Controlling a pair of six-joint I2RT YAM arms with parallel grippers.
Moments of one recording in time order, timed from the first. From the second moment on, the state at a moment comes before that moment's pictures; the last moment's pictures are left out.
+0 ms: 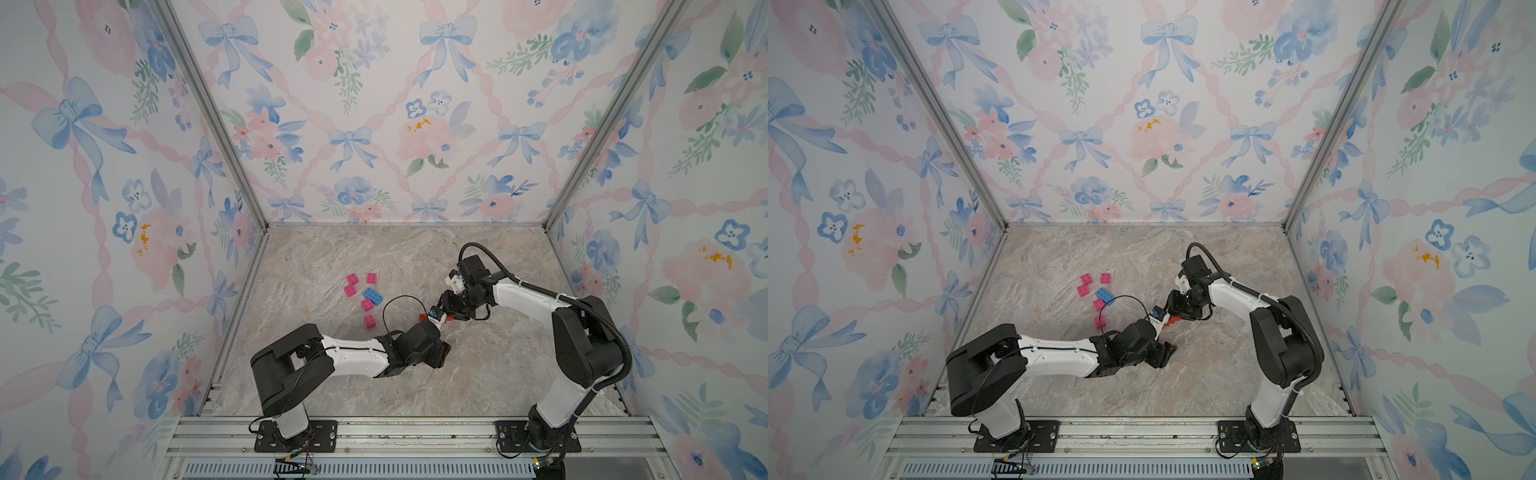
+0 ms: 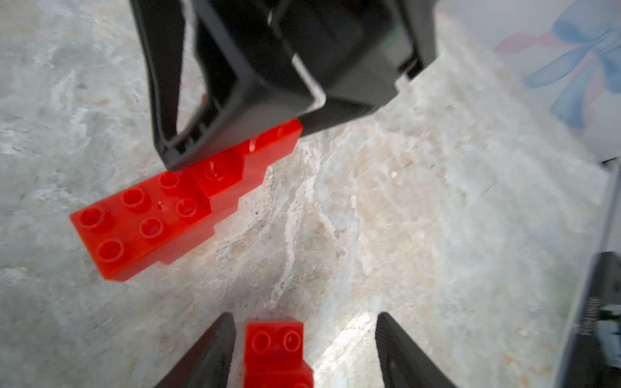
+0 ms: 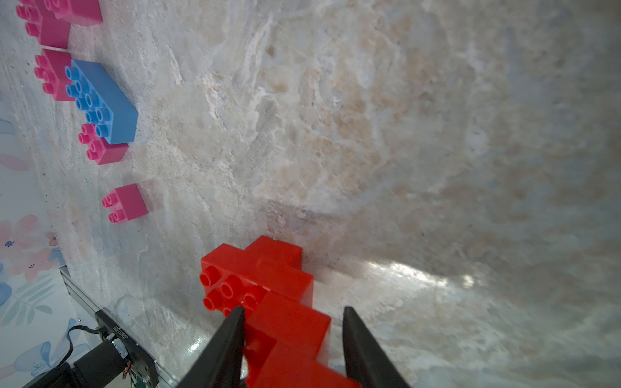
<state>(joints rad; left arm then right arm) -1.09 1.72 0.83 0.15 -0.16 -0.44 0.42 1.76 1.13 -0.59 -0.41 0.48</state>
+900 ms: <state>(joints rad) -1.13 1.75 0.85 0.03 -0.27 -0.43 0.42 1.77 1.13 -0.59 -0.41 0.48</state>
